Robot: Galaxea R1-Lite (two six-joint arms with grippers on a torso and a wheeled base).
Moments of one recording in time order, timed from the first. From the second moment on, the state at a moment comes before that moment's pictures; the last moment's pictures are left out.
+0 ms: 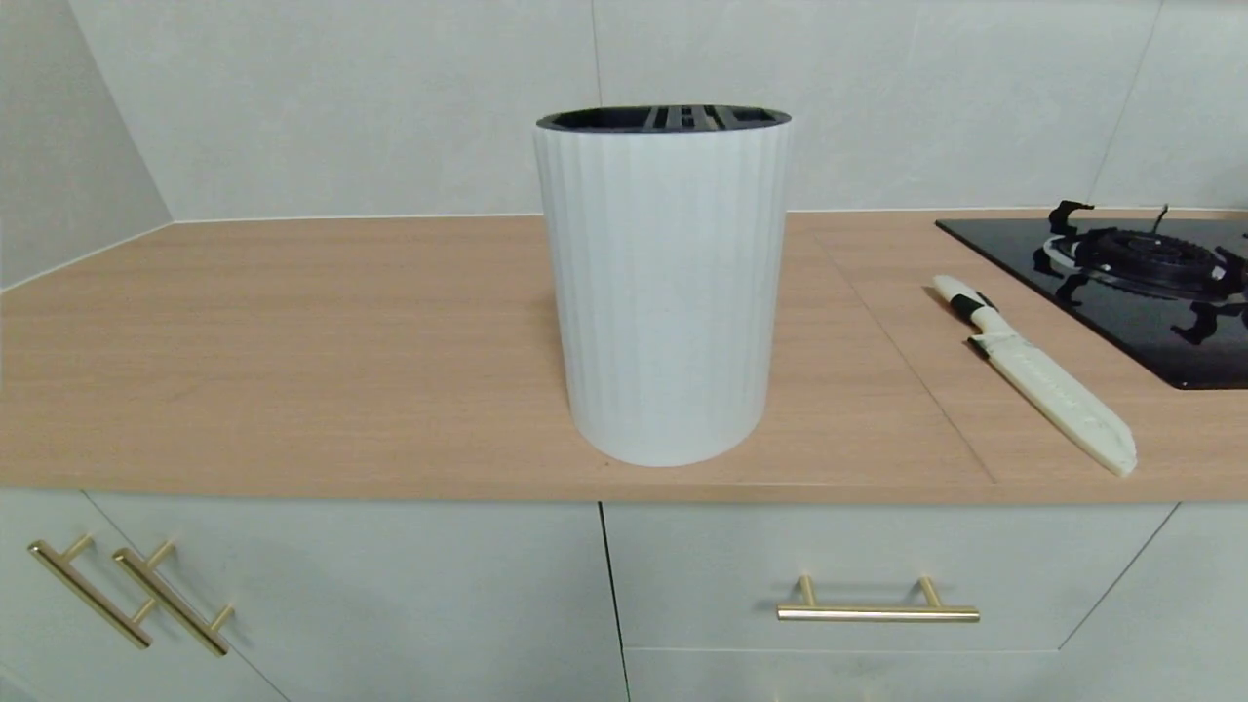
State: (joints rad) left arm 0.00 0.00 0.00 0.00 0.05 -0.01; right arm 0.00 0.00 0.00 0.00 0.02 0.00
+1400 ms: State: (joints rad) left arm 0.00 0.00 0.00 0.00 0.05 -0.01; right arm 0.00 0.00 0.00 0.00 0.02 0.00
